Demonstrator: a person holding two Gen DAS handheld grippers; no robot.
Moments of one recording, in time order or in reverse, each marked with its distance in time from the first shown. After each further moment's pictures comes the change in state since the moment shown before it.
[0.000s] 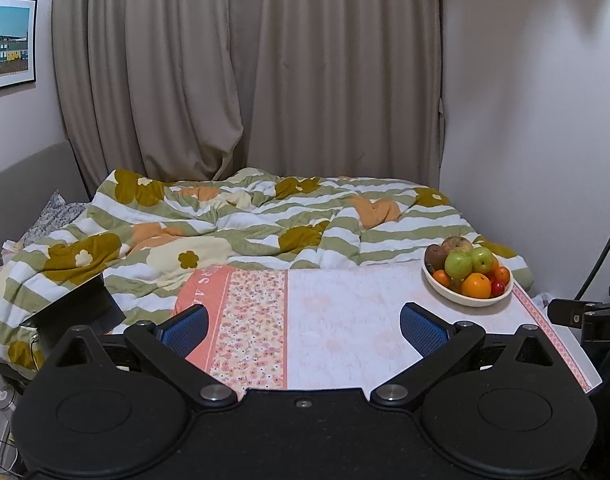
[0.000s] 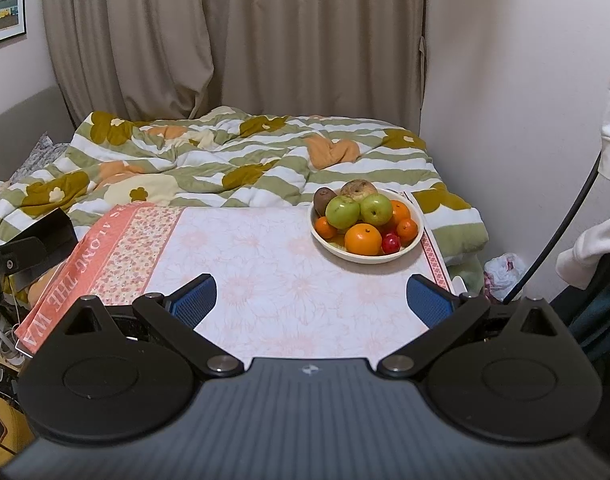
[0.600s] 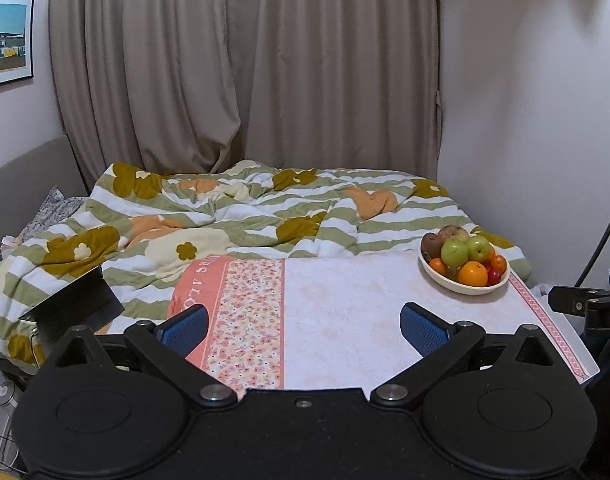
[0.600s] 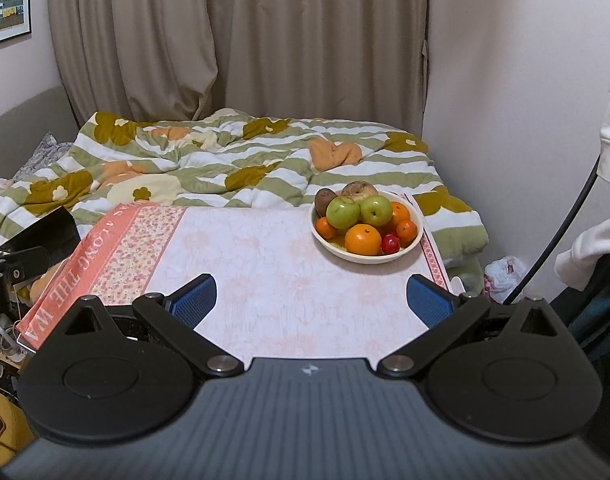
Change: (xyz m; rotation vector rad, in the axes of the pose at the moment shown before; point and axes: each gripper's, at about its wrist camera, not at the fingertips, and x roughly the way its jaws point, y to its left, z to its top) left arm -0.002 -0.003 -0.006 0.005 0.024 -0.004; right arm -0.001 0.000 -0.001 -0.009 -0.006 0.009
